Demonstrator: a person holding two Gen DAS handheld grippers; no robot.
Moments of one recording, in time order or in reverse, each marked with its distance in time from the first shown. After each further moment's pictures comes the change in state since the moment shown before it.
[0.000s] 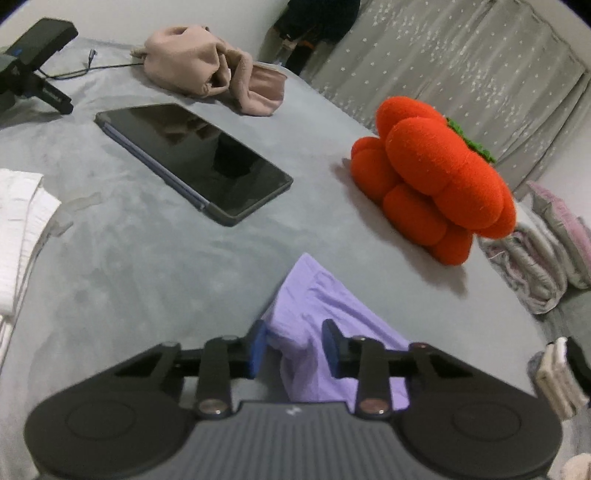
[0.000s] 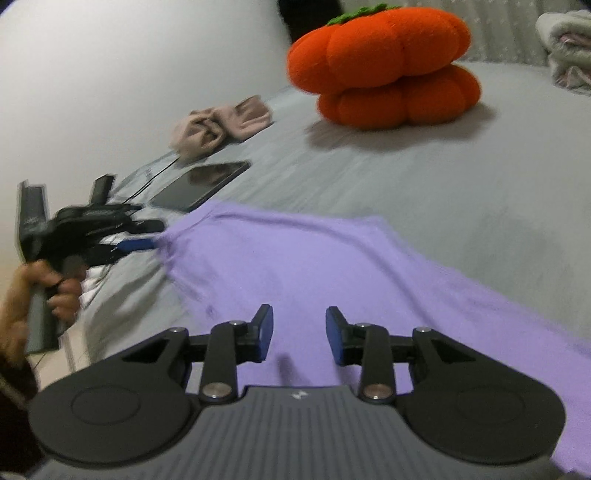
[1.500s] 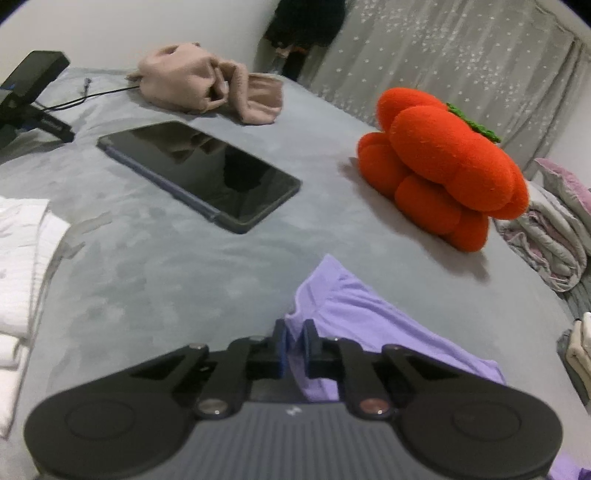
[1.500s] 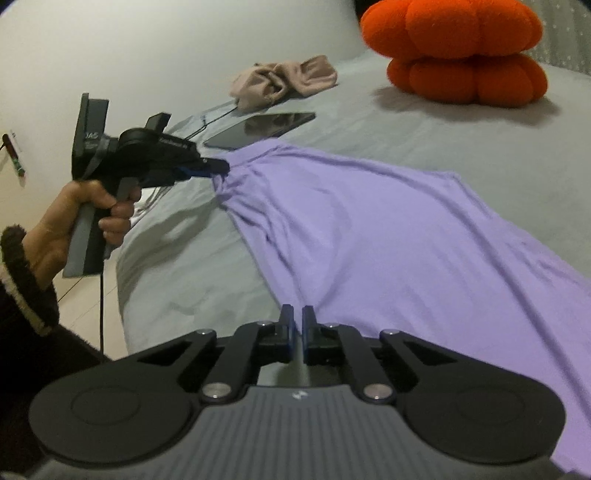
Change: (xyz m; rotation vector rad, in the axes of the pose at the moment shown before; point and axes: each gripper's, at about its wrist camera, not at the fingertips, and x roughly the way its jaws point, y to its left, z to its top) left arm 0.001 0.003 -0.005 0.088 -0.017 0.060; right arm 0.020 0.023 -0.029 -0.144 0.106 0.124
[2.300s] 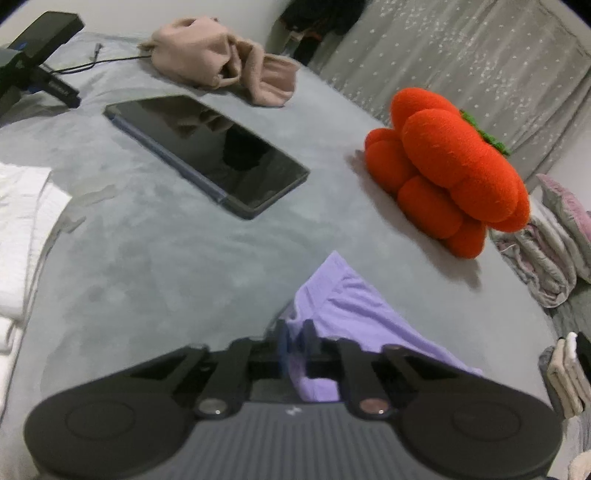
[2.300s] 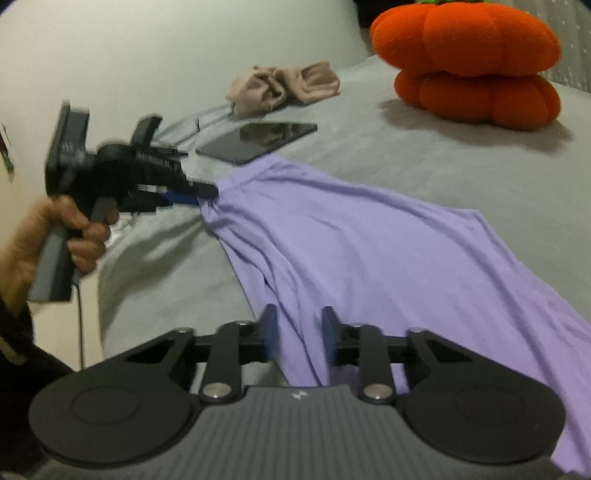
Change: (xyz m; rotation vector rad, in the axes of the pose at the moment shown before) left arm 0.002 0.010 0.011 -0.092 0.038 -0.067; right arm 0.038 0.010 0.032 -0.053 -0.017 -0.057
